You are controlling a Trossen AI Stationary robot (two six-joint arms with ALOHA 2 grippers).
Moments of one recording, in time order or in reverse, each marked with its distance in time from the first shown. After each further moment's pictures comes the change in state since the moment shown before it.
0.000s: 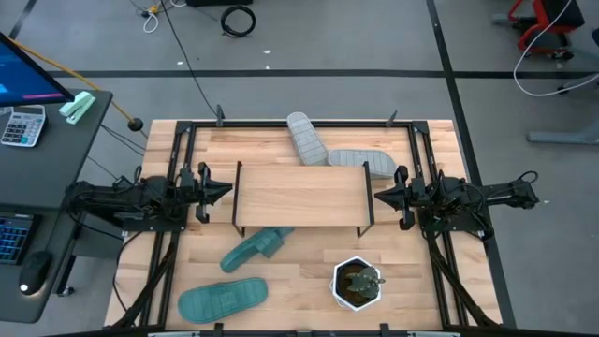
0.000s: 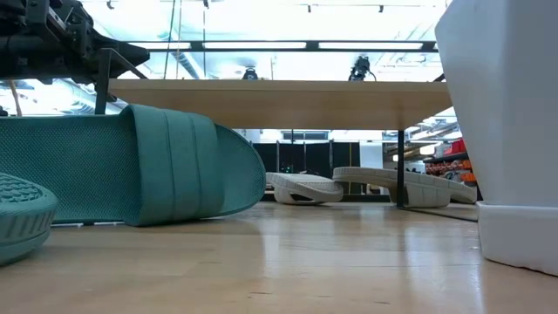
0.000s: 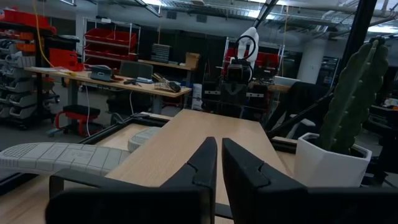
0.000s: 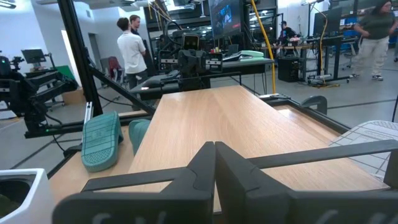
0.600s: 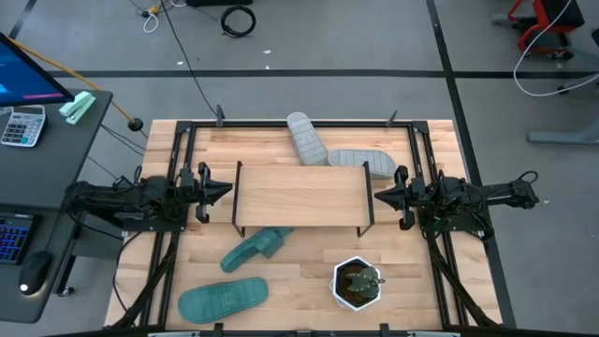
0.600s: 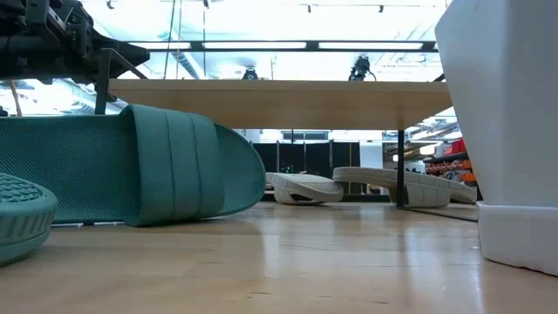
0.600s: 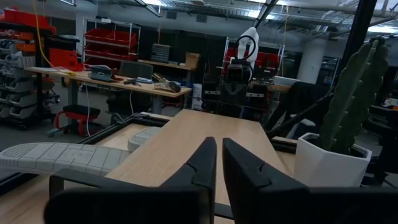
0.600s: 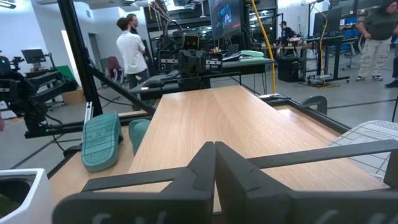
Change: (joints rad) left arm 0.000 0.000 0.000 0.000 0.000 0.000; right arm 0.000 0.000 0.000 0.000 0.000 0.000
